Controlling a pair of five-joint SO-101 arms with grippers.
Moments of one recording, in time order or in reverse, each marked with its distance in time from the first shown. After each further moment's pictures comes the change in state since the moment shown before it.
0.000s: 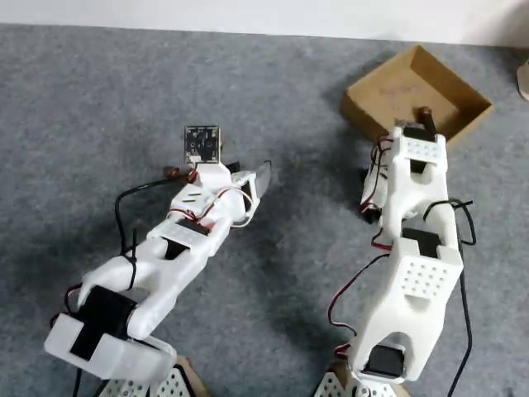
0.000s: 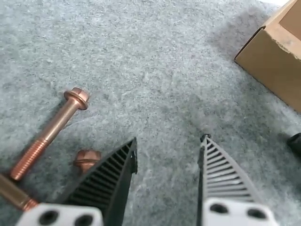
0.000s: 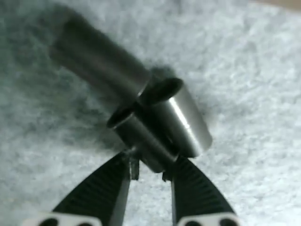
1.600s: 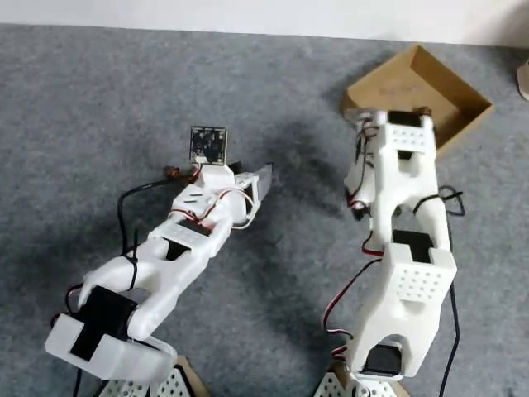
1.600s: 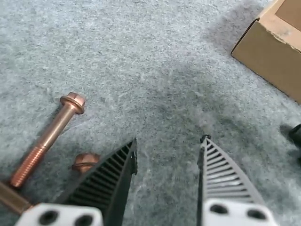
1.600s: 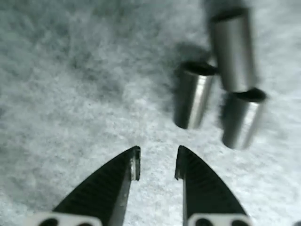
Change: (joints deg) left arm 0.6 0.0 0.0 0.0 -3.7; right arm -3.8 -6.9 -7.6 12.1 23.2
